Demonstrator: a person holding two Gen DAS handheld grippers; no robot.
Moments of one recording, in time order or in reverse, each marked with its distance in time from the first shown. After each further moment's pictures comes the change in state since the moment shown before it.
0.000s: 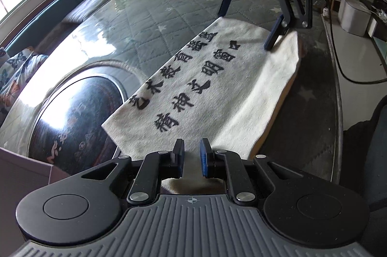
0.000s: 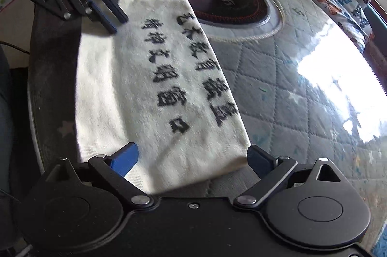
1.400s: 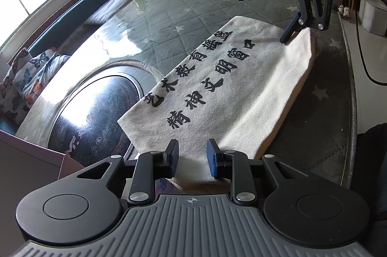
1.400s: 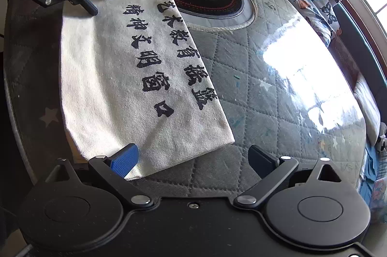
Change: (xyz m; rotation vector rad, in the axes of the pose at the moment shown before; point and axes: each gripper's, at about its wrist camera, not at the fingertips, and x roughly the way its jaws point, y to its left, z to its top) left arm -0.006 -0.022 -0.002 -0.014 -0.010 0.132; right arm -0.007 0.026 0.003 -0.024 0.063 -0.216
